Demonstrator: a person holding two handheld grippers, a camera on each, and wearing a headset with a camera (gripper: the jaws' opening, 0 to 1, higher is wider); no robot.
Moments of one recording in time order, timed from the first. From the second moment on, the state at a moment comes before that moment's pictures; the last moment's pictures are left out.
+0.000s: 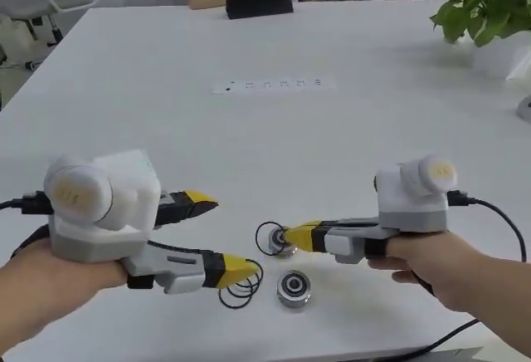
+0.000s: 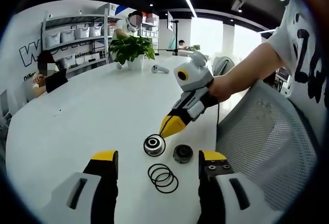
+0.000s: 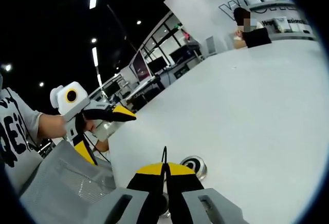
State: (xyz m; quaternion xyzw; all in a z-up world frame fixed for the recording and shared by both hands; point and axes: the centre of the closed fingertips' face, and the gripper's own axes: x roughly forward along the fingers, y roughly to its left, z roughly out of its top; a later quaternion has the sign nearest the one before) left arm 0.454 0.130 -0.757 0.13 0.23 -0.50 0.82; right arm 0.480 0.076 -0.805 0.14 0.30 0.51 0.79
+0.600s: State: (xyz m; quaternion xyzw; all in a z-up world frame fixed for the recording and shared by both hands) left arm 0.442 0.153 -0.746 0.12 0.23 -0.49 0.84; right arm 0.462 0.098 -0.799 0.12 0.31 0.54 0.77
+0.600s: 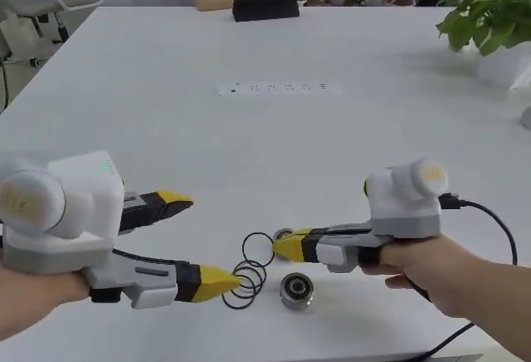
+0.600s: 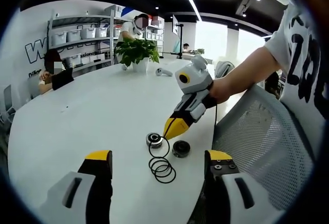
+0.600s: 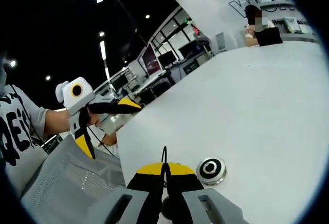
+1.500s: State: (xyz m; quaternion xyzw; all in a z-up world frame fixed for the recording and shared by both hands) left arm 0.431 0.179 -0.747 0.10 0.23 -0.47 0.85; right arm 0.435 0.123 -0.809 0.09 0.34 0.58 0.74
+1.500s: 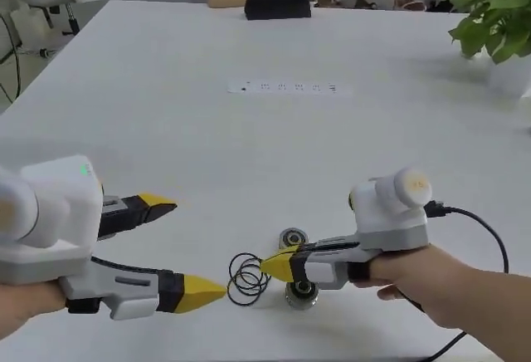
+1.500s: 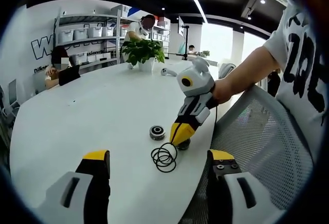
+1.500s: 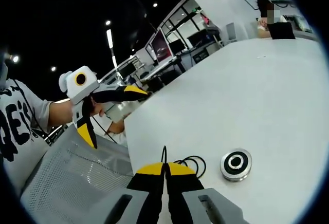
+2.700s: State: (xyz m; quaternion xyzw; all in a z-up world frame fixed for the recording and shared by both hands) left arm 0.430 0.188 -0.756 0.10 0.24 -0.46 0.85; right arm 0.428 0.133 -0.842 0.04 0.39 0.57 0.73
